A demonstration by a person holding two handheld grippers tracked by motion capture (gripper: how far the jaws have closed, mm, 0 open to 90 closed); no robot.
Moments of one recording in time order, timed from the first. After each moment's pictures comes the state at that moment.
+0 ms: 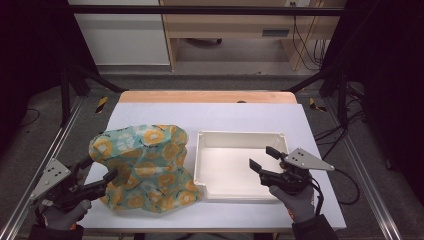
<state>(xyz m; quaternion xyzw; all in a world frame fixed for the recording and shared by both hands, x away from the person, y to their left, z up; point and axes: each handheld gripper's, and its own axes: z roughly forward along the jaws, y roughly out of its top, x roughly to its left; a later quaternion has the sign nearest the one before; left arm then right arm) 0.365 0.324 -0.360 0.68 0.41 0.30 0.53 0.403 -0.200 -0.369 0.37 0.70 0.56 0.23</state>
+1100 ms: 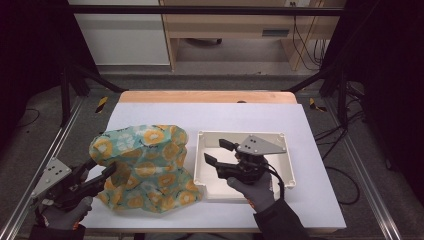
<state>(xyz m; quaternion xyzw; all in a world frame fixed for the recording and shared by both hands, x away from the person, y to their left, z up) 0.364 0.321 -0.356 0.67 0.43 0.30 0.52 0.421 -0.102 -0.341 0.31 0.72 0.60 0.16</state>
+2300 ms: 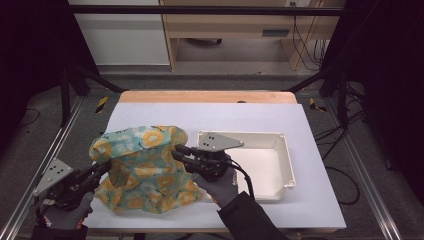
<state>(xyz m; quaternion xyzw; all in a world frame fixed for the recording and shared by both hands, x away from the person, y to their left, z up) 0.364 0.320 -0.357 0.67 0.45 0.28 0.51 0.428 -0.024 -0.335 0.26 0.74 0.61 0.12</state>
